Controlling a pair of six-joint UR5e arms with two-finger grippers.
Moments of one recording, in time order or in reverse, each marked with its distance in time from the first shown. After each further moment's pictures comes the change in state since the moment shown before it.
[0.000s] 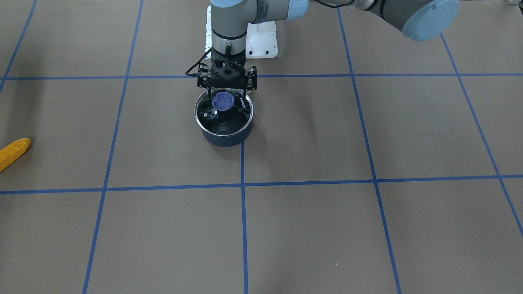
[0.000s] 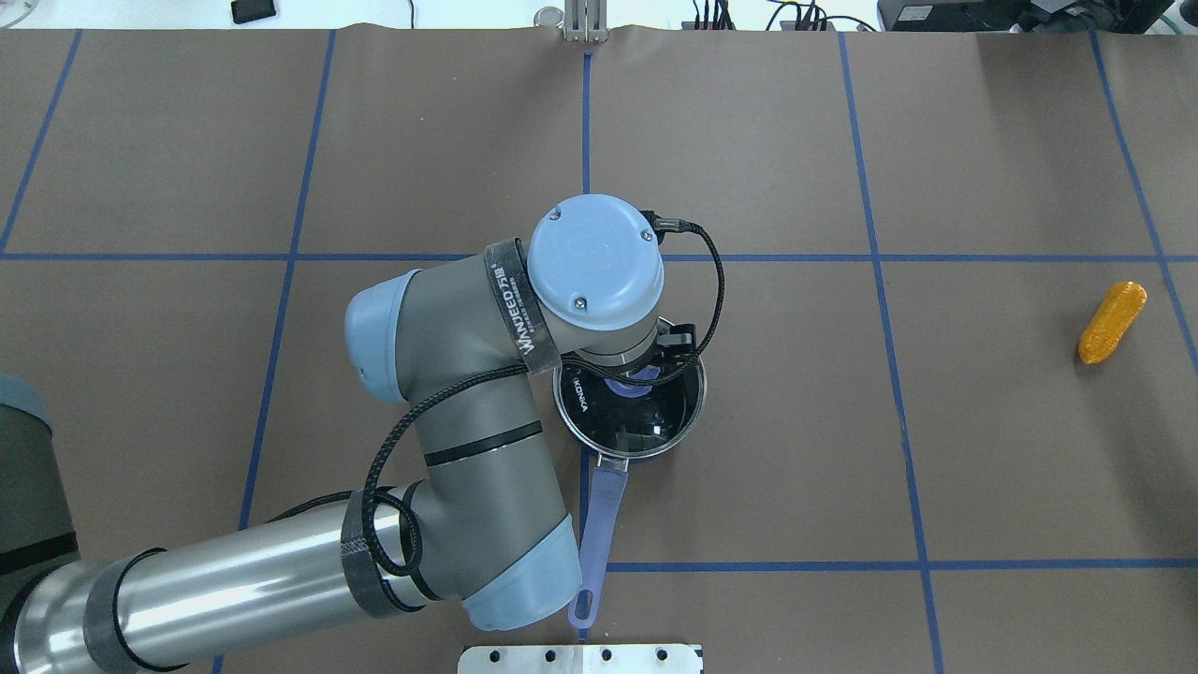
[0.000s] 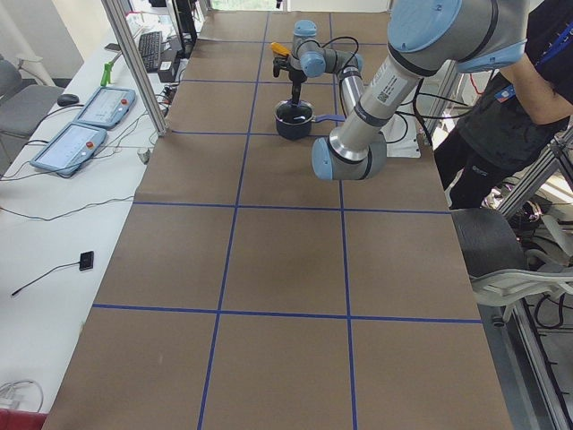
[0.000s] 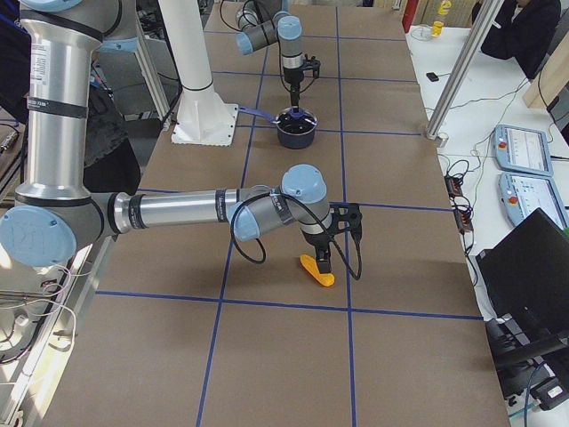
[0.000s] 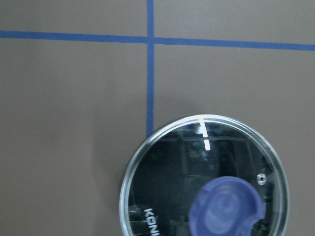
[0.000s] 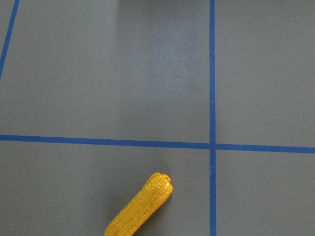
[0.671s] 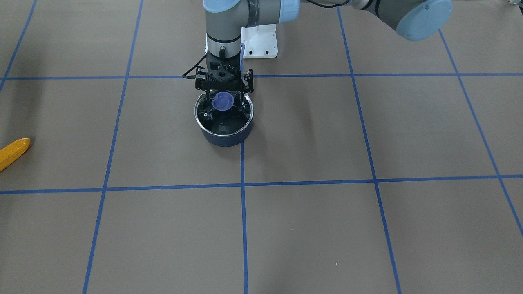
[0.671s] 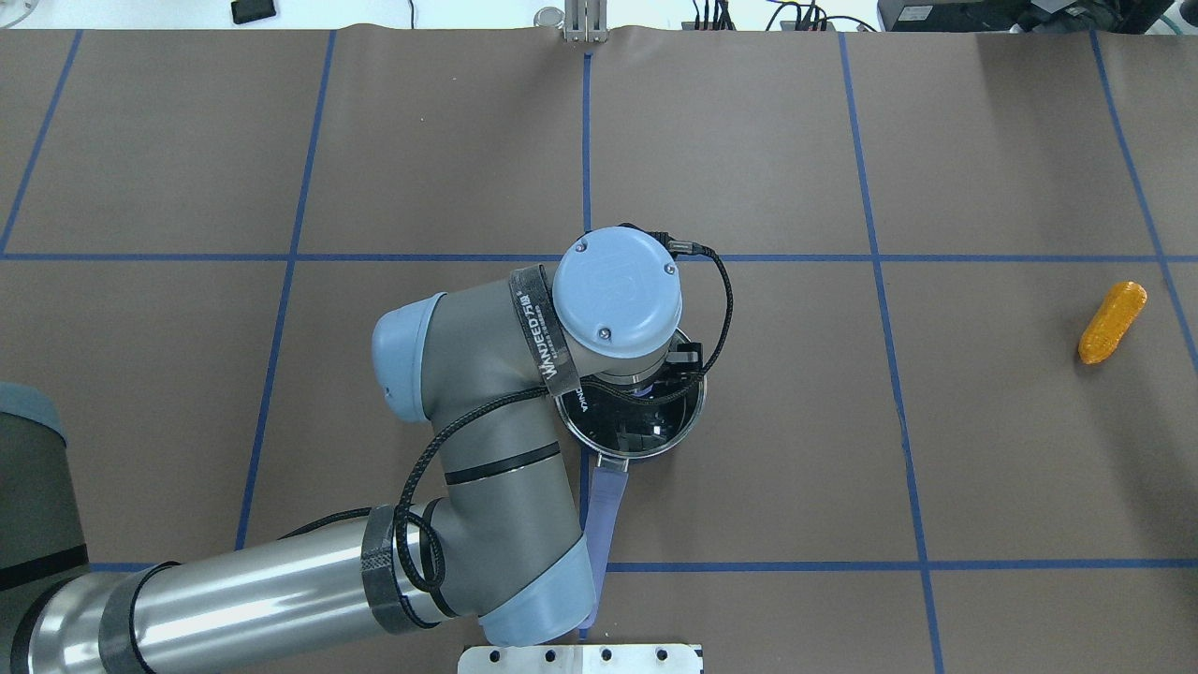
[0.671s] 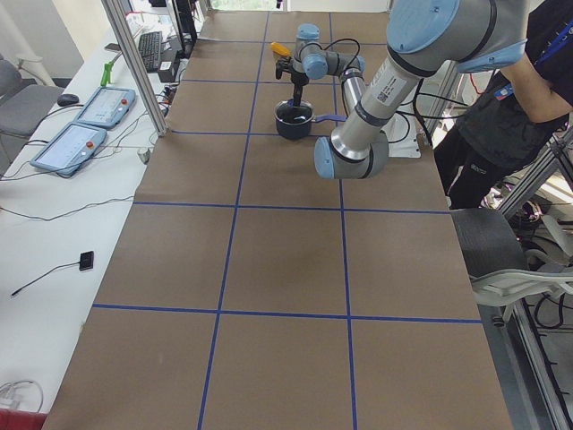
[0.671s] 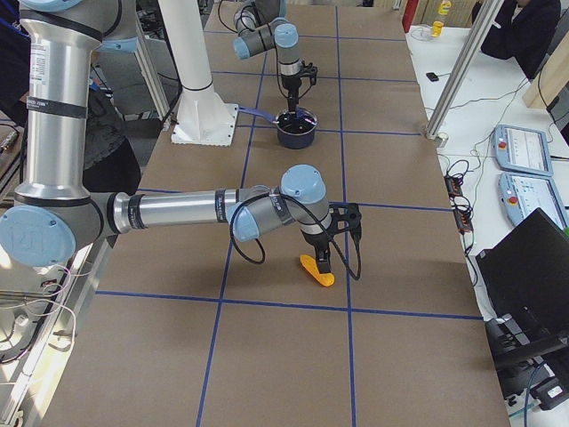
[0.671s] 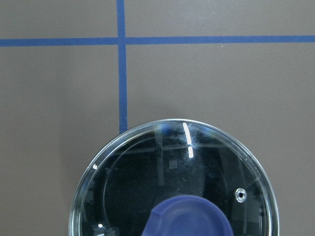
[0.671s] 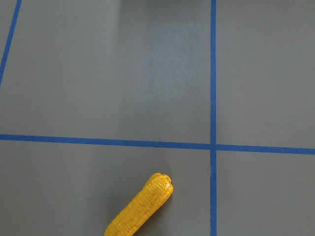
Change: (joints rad) left arm 0.027 -0.004 0.026 -0.006 0.034 0.018; right arm -0.001 -0.001 -0.001 0.004 0.002 0.000
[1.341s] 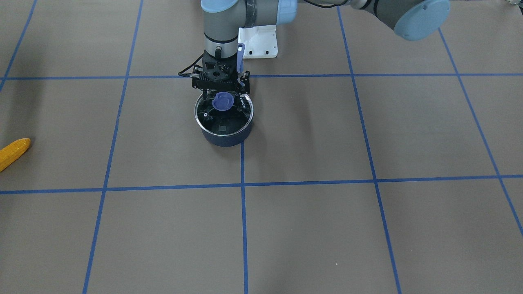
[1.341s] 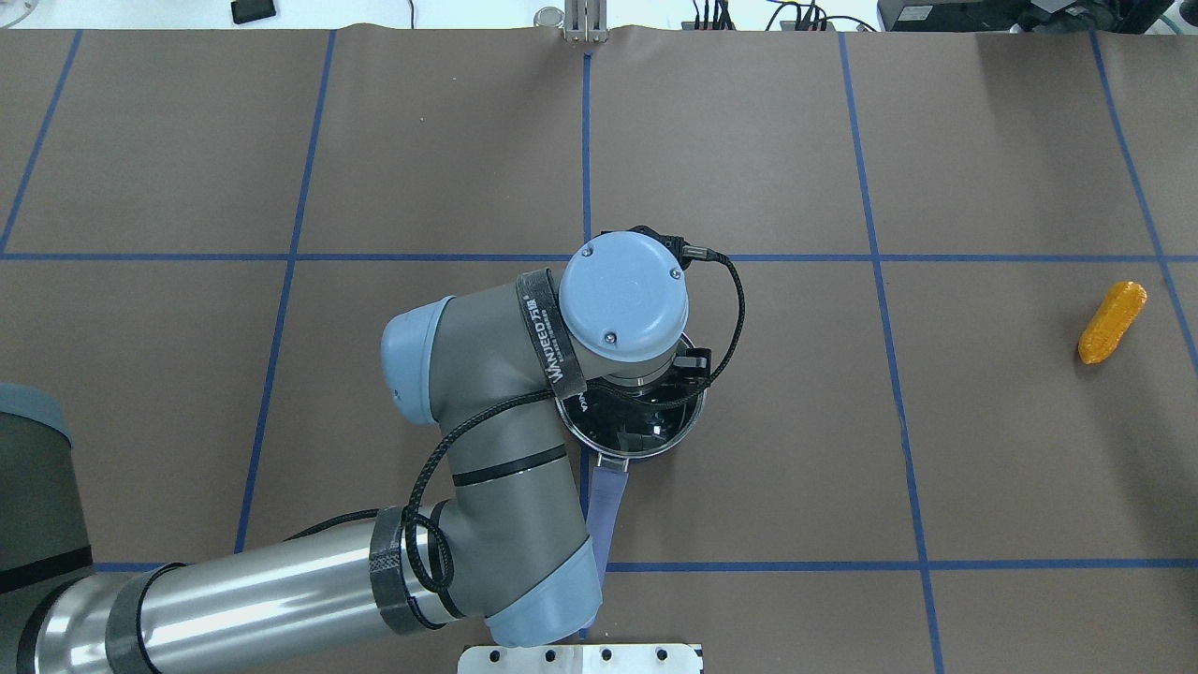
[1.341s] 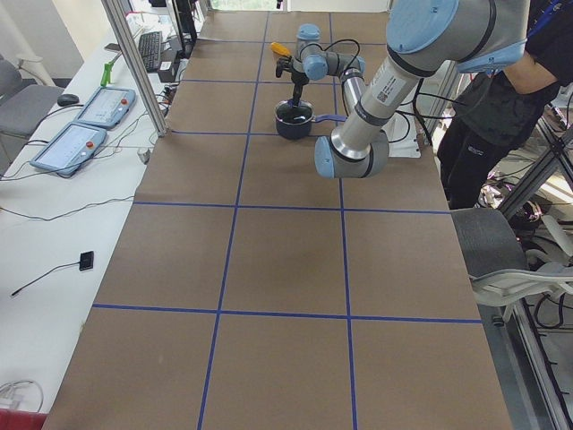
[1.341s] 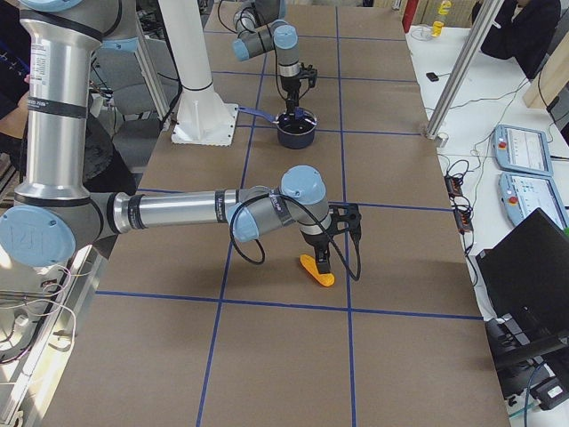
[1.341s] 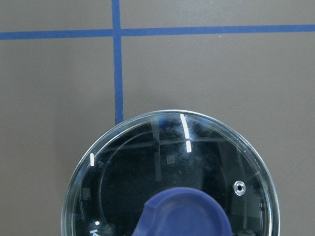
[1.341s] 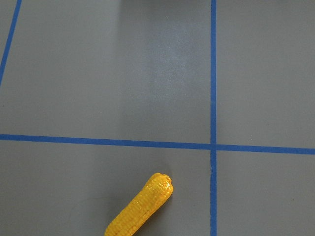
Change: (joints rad) left arm 0.003 -0.005 0.016 -0.037 0.009 0.078; right arm -0.001 -0.002 -0.001 0.000 0.001 0.000
